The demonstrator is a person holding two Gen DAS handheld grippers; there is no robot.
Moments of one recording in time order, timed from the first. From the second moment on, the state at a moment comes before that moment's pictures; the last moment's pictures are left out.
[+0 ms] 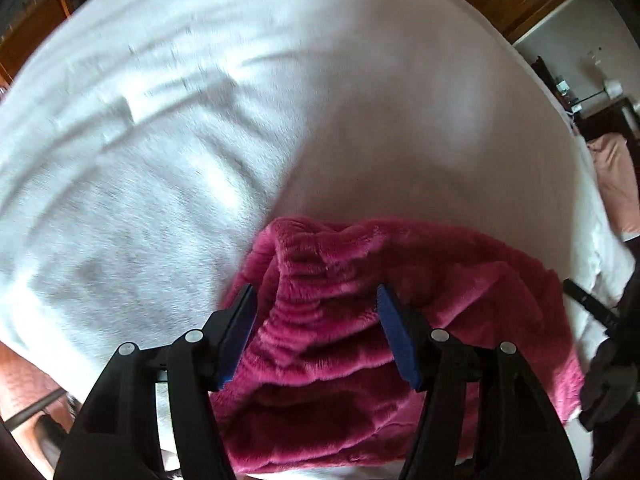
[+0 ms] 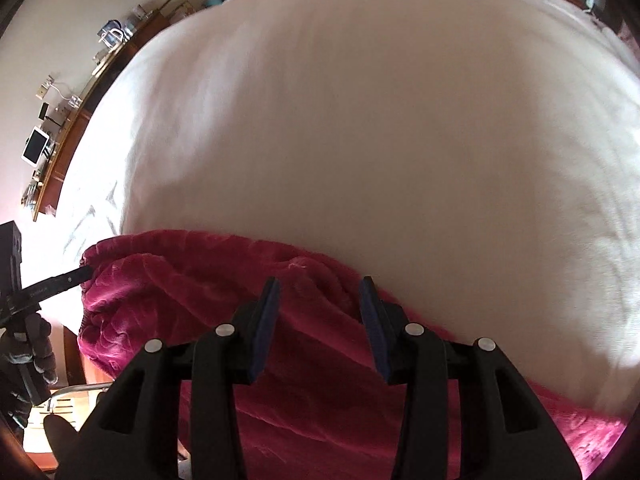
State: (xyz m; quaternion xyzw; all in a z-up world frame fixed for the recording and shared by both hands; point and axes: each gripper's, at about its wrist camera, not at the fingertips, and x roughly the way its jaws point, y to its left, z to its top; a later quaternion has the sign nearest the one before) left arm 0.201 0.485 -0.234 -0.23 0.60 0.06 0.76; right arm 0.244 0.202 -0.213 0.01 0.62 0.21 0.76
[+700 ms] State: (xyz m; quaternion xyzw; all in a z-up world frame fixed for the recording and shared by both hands) left arm 0.247 0.516 -0.244 -0.24 0.61 0.05 0.75; right arm 0.291 0.204 -0.211 0.00 0.60 0.14 0.79
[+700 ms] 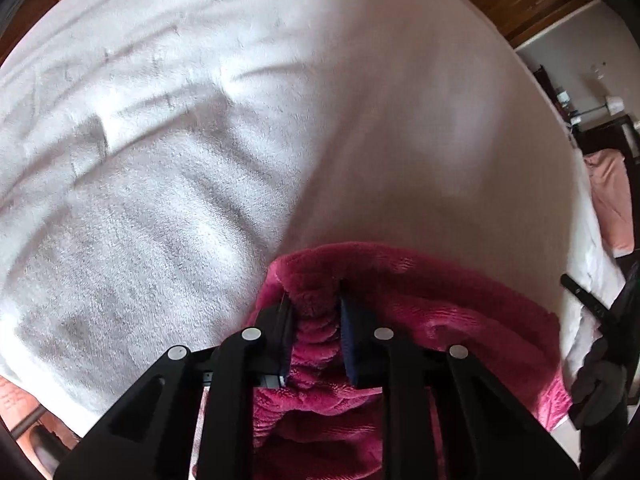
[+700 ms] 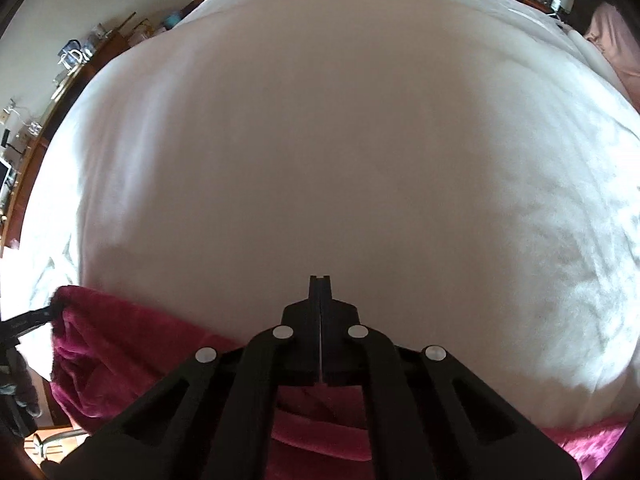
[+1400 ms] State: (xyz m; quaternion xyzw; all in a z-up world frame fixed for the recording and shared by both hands) left arm 0.258 0.493 -0.217 -0.21 0.59 0.00 0.78; right arm 0.268 0.222 -0.219 -0.02 0.61 0.15 0.78
